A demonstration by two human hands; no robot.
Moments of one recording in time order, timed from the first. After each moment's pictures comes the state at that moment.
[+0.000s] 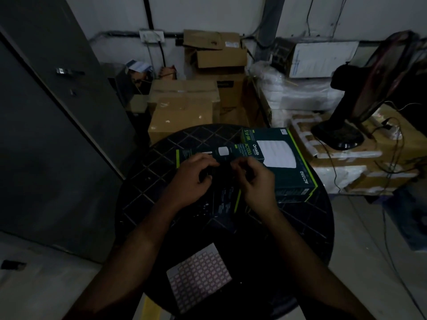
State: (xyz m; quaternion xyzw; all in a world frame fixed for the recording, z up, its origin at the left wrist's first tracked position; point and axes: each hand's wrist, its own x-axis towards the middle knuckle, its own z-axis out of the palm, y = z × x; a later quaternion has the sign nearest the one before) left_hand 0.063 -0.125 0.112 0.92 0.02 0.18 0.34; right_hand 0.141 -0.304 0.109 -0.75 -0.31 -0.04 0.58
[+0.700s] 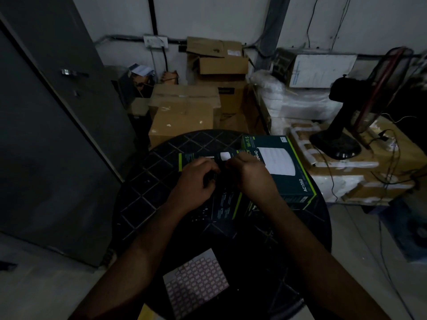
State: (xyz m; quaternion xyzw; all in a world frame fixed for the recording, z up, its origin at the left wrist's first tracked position) left_hand 0.065 -0.133 0.111 0.92 0.02 0.23 0.33; right_hand 0.178 -0.287 0.122 -0.82 -0.49 -0.15 0.24
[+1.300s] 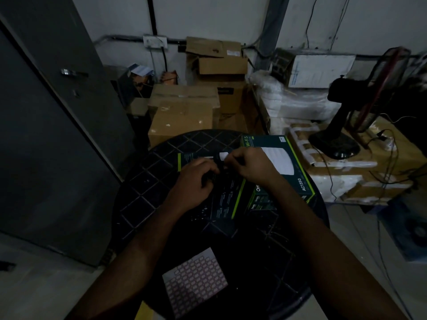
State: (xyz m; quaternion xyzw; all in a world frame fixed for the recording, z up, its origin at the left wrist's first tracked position) left_hand 0.063 -0.133 0.110 0.92 0.02 0.22 0.33; right_hand 0.206 -0.284 0.144 -0.82 -0.48 0.00 0.31
